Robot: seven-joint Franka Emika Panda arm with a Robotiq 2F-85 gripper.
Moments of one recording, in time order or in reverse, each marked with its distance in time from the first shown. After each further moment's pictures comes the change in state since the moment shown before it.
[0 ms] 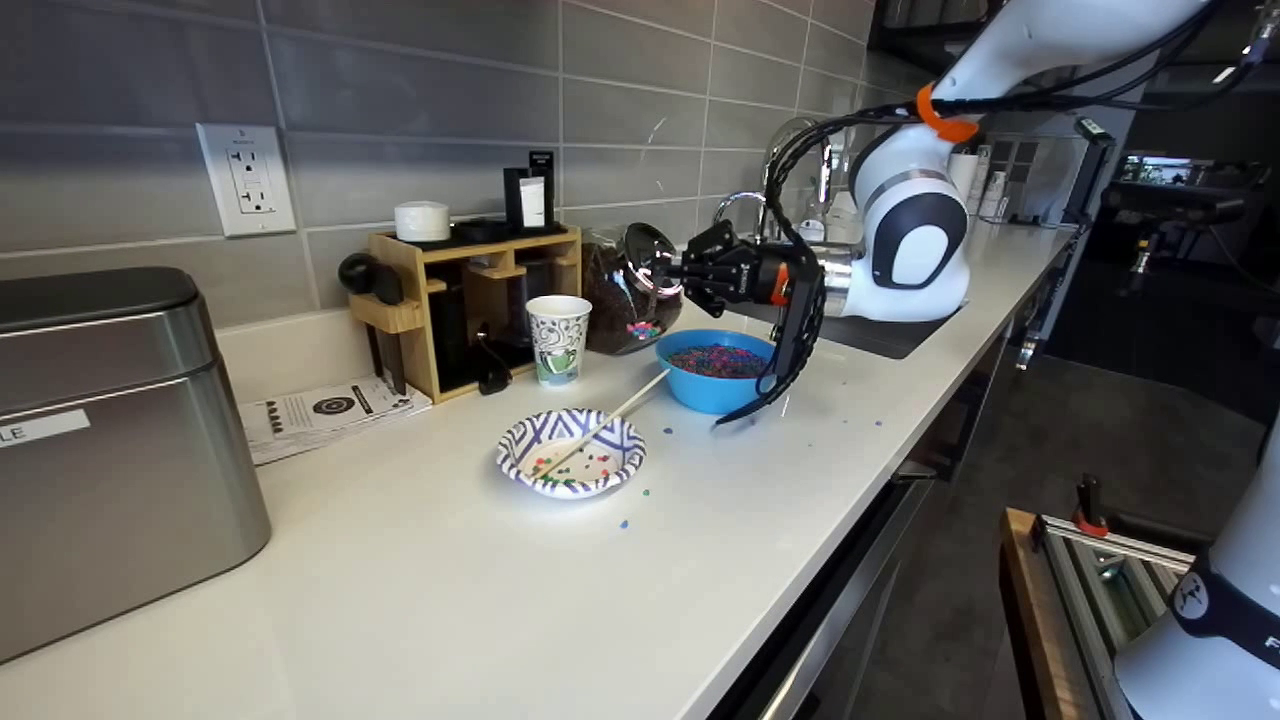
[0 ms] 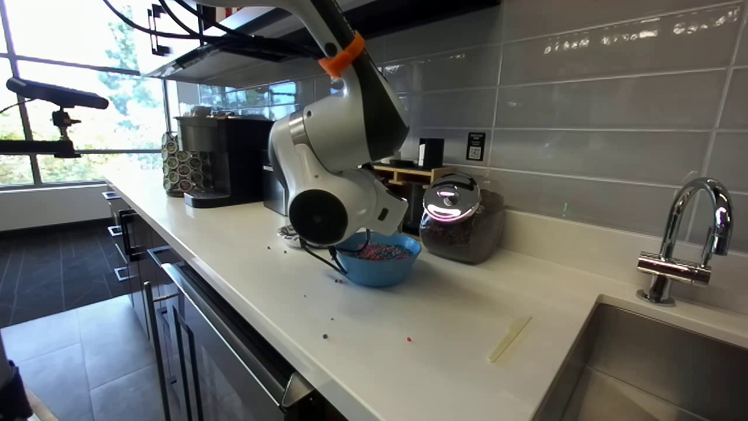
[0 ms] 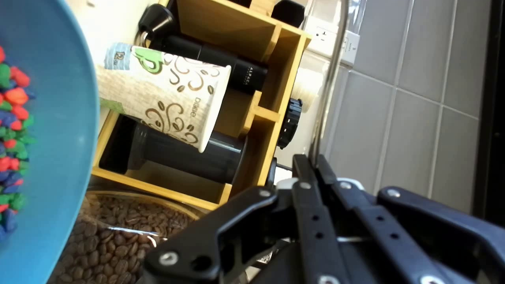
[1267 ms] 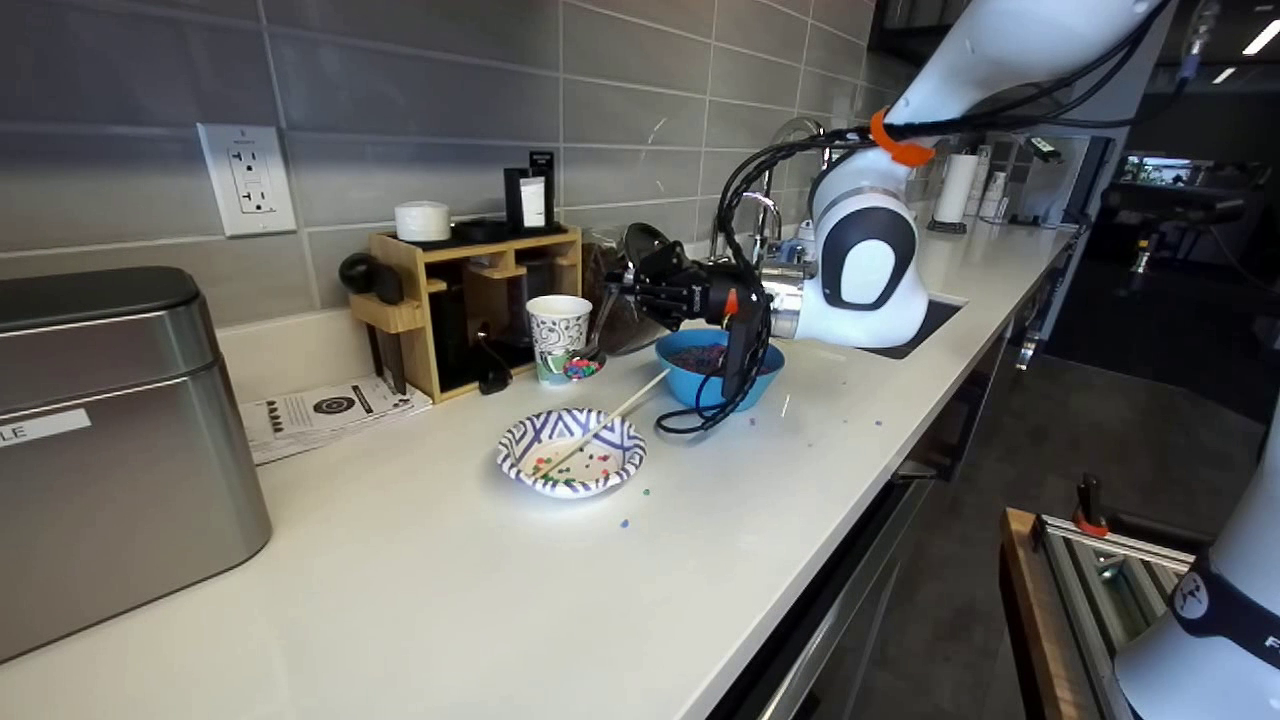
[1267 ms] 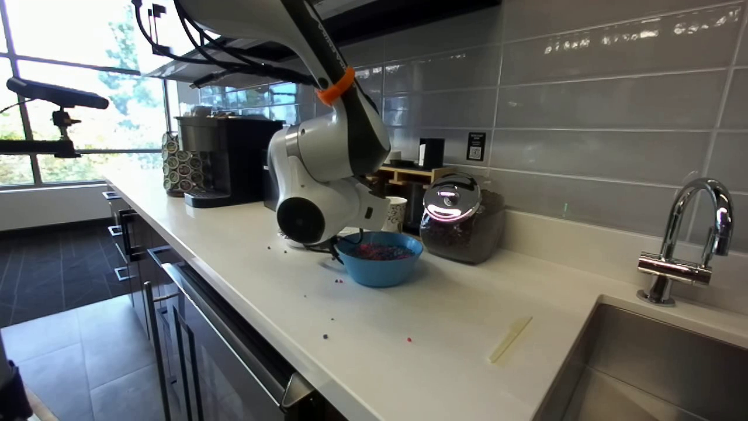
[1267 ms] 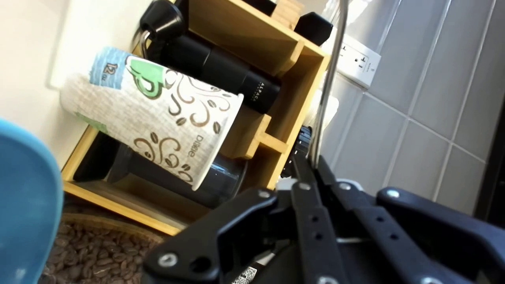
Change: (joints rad) arm 0.109 0.094 0.050 0.062 0.246 0.040 -0.258
